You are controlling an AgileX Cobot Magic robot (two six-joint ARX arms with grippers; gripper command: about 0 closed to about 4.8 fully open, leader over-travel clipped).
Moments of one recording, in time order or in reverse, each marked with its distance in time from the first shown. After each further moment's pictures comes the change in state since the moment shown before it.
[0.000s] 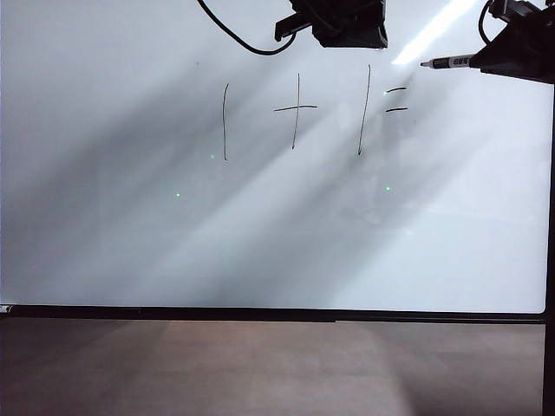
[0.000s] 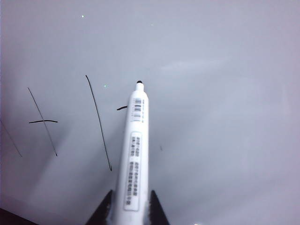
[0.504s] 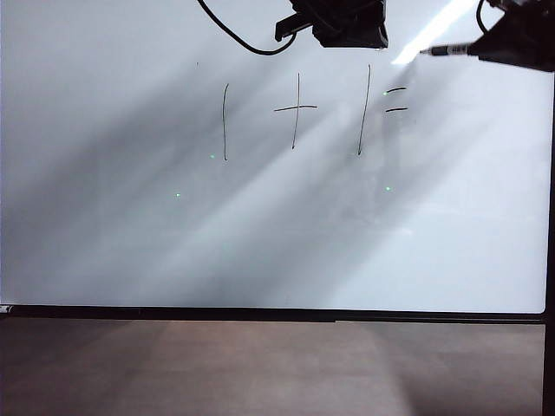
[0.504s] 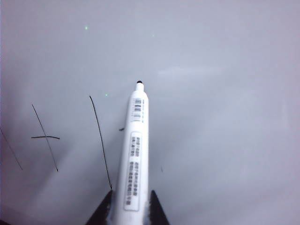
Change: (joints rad) left arm 0.000 0.000 0.000 0.000 0.000 0.000; right arm 0.000 0.006 0.049 -0.008 -0.002 -0.001
